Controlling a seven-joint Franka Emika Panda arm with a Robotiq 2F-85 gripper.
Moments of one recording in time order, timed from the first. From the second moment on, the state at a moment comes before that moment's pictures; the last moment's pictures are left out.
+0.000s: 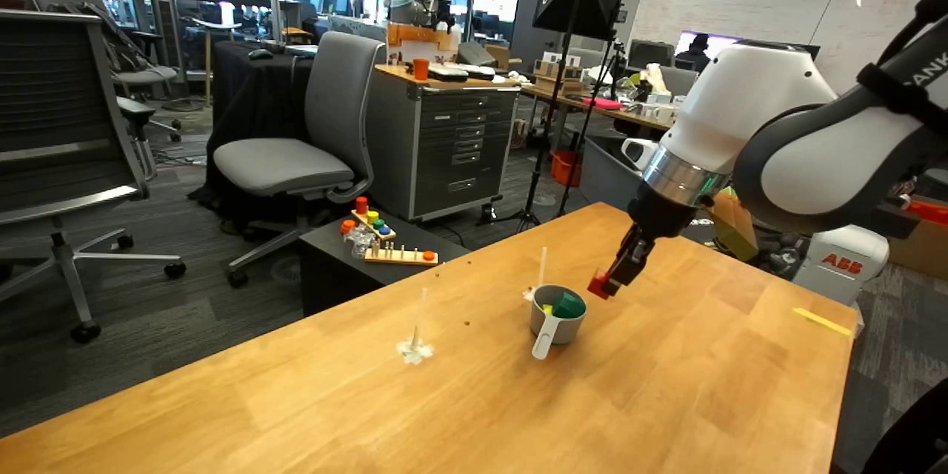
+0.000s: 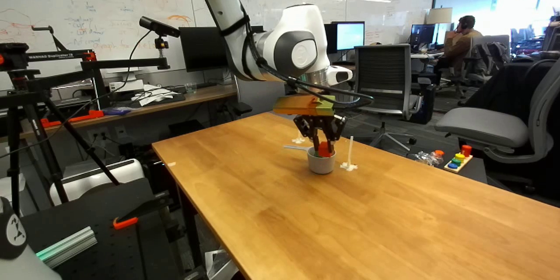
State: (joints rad) arm 0.02 0.47 0.06 -2.20 -0.18 2.88 -0.21
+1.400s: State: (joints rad) arm 0.09 0.62 0.06 -1.95 -0.18 2.73 -0.08
